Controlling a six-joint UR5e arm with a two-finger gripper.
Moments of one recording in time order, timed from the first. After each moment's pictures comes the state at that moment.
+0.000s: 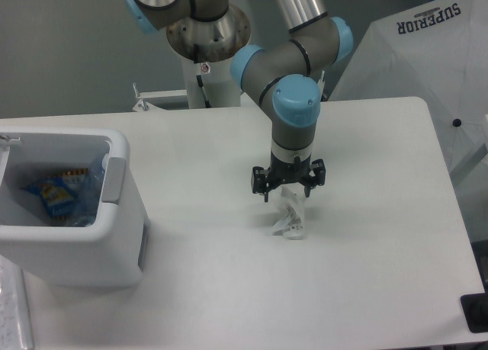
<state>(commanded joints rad) 2.57 -1.88 -1.94 -0.77 1.53 0.45</state>
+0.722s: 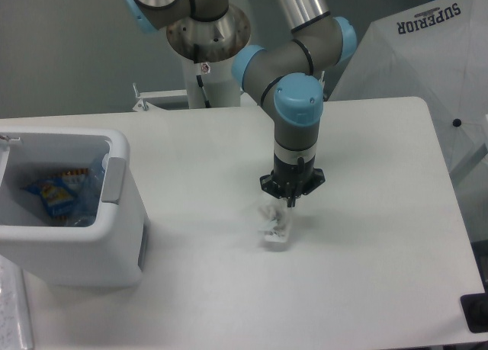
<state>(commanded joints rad) 2.58 -1.87 -1.85 -0.78 1.46 0.44</state>
